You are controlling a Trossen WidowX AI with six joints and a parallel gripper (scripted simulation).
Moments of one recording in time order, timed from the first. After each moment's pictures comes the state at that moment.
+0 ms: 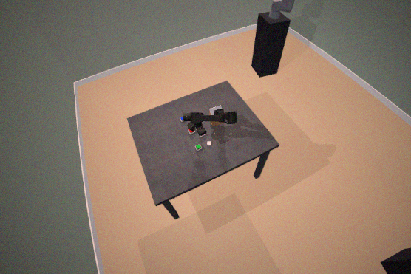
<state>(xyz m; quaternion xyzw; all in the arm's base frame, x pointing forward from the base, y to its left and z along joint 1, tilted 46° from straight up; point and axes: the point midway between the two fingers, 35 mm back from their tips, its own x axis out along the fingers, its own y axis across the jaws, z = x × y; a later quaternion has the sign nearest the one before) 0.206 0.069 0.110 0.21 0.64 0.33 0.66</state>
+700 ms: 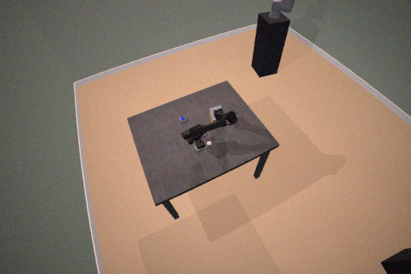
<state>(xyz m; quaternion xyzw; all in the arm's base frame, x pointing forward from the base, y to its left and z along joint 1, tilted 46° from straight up) 0.242 0.160 0.149 0.21 0.63 0.34 0.66</state>
